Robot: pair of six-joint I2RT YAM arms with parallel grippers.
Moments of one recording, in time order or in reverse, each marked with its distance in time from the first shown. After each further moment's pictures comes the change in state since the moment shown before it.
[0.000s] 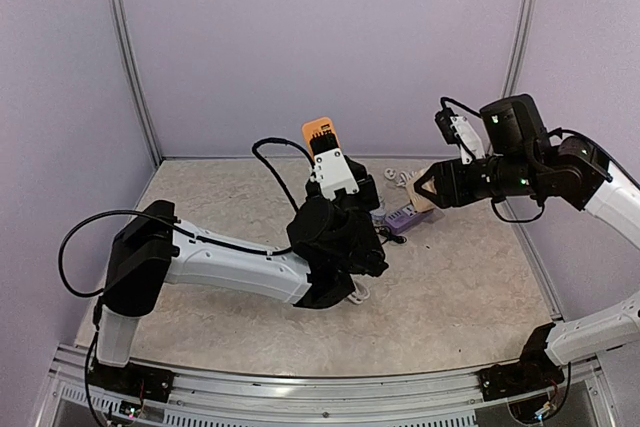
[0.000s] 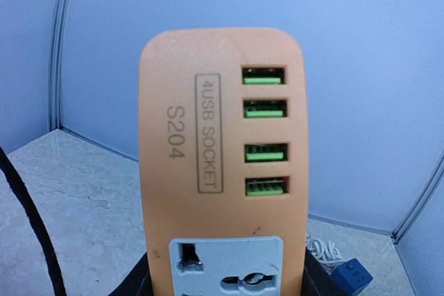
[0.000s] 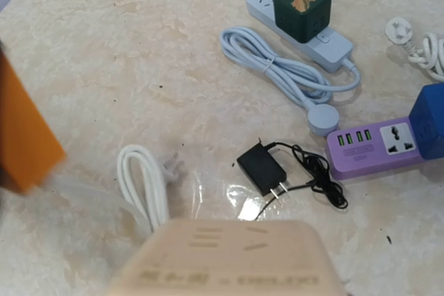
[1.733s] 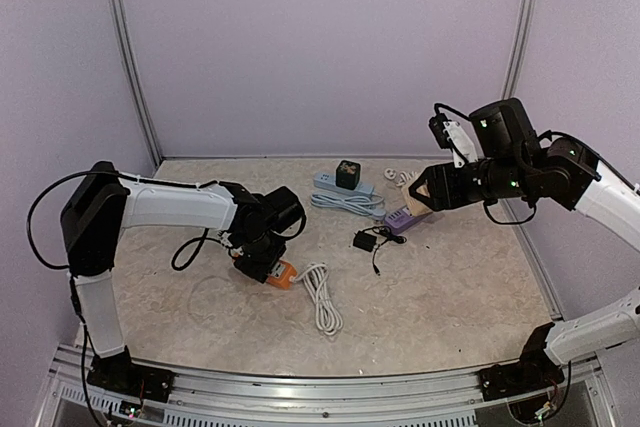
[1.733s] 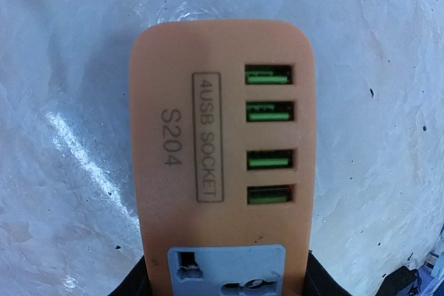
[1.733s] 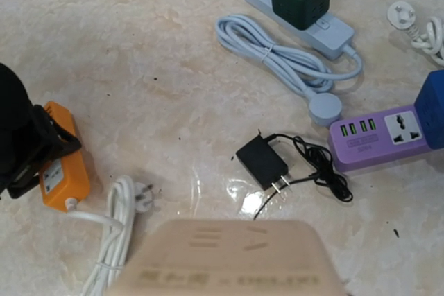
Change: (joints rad) left arm 0.459 -0.237 -0.254 -2.093 1.264 -2.345; right arm 0.000 0.031 -0.015 0.018 0.003 0.027
